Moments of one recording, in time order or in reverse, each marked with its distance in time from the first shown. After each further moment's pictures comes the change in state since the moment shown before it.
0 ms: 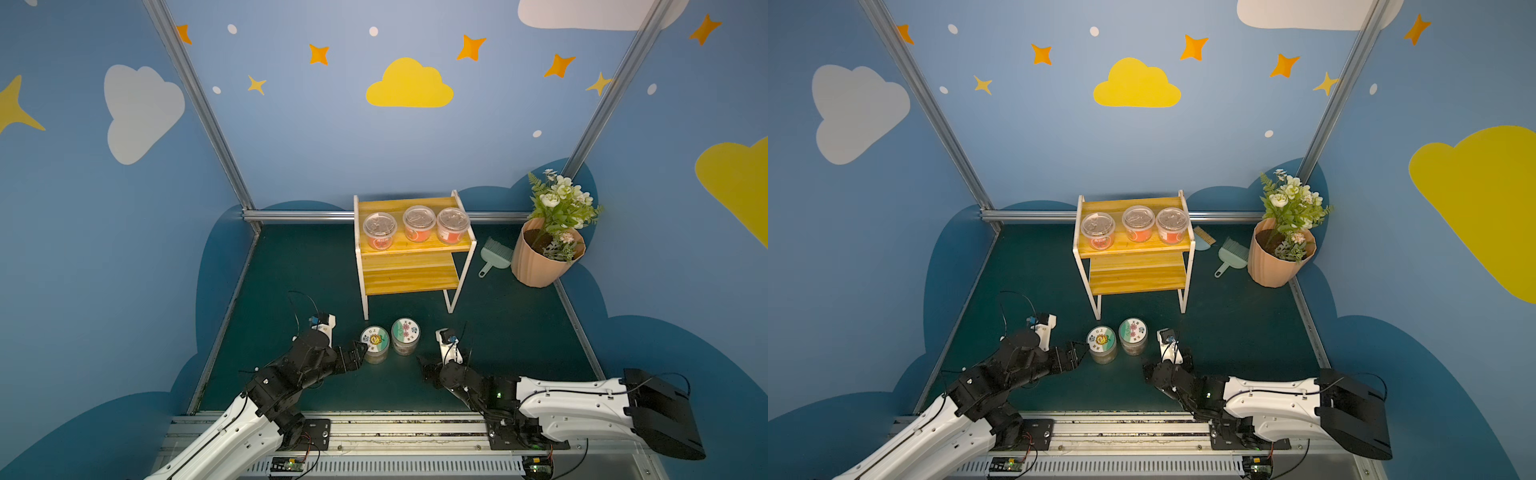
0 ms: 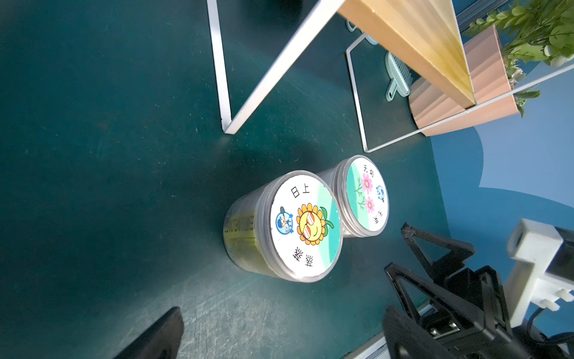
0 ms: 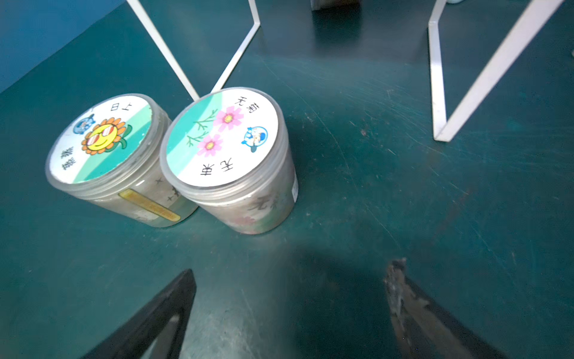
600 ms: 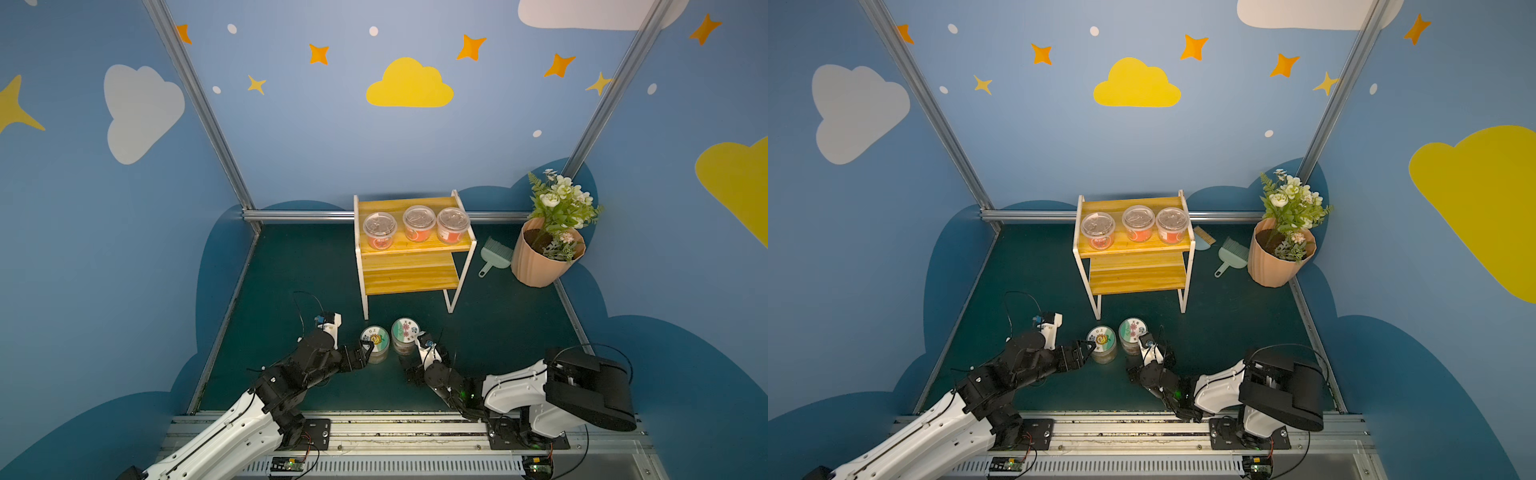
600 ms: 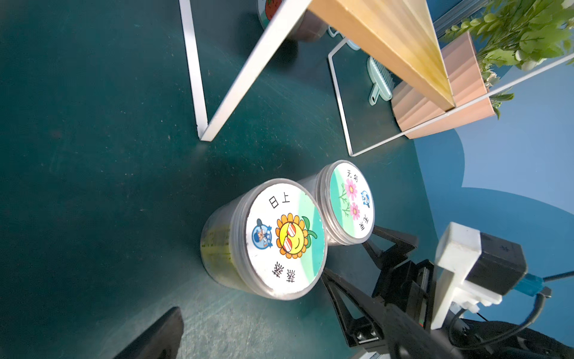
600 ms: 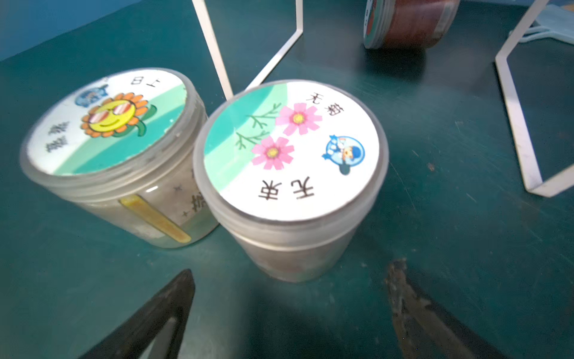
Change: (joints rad) left arm -0.046 0.034 -0.035 0.128 -0.026 -0.020; right arm -0.012 0.420 -0.002 0.563 -0.015 -0.208
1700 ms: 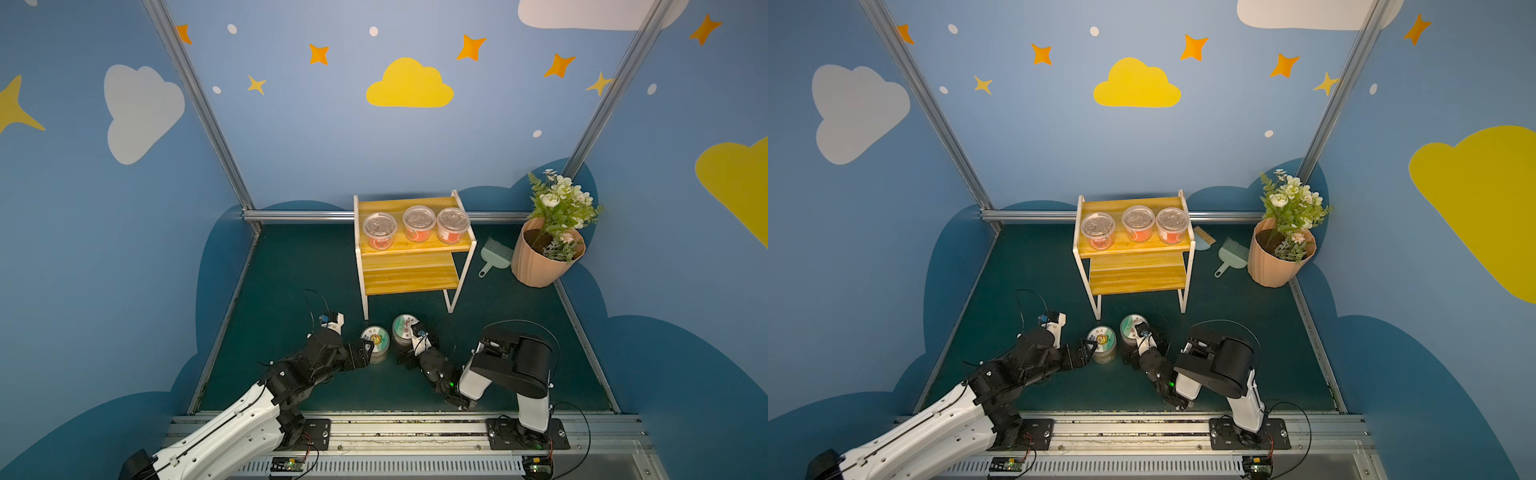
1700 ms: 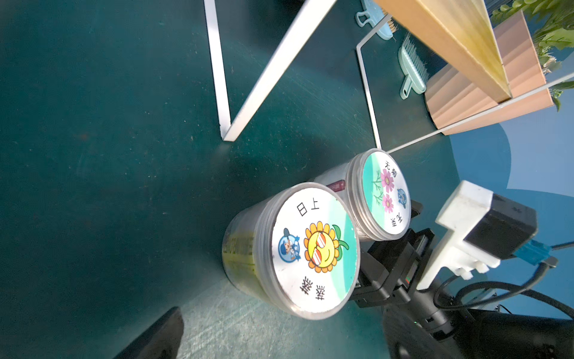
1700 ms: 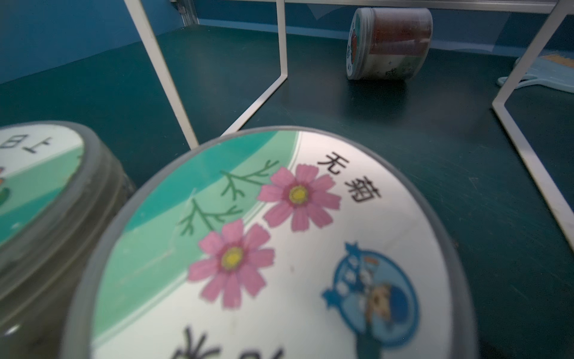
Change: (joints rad) left arm -0.012 0.100 0.000 0.025 -0.062 0.024; right arm -0.152 0.420 0.082 0.543 -0.039 -0.176
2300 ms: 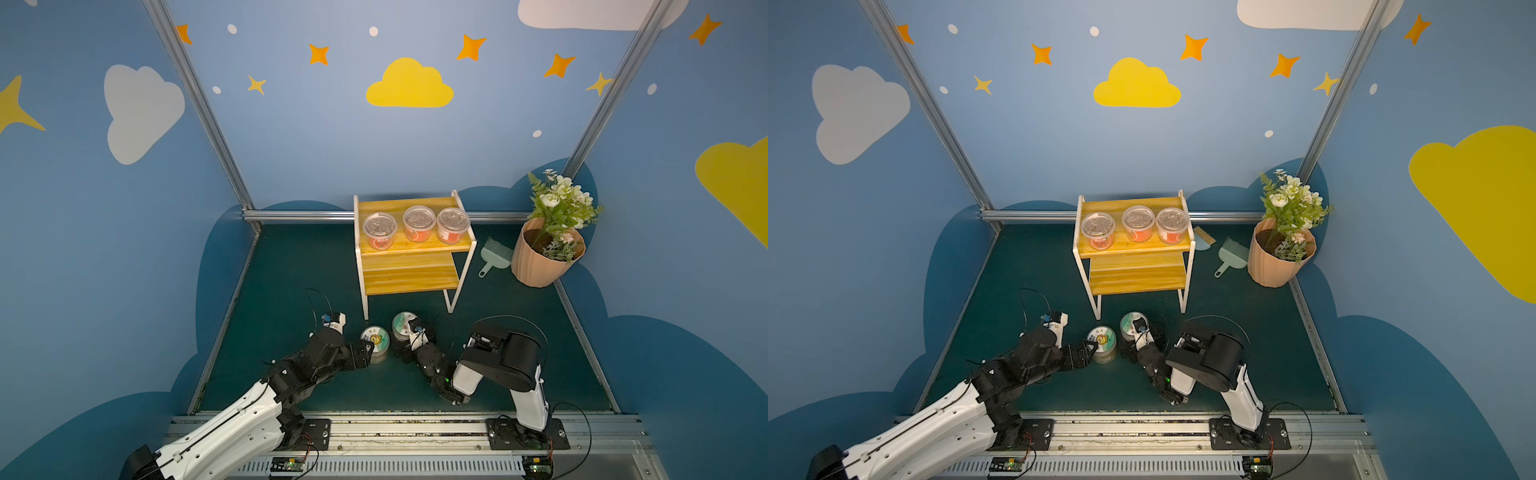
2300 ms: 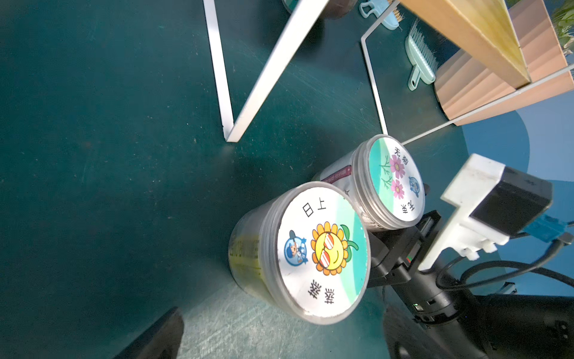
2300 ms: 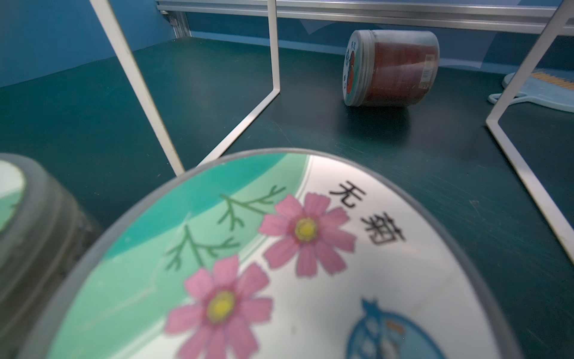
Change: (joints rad) left arm 0.000 0.026 0.000 0.006 -0.009 0.043; right arm -0.029 0.071 0.055 0.063 0.009 -0.053
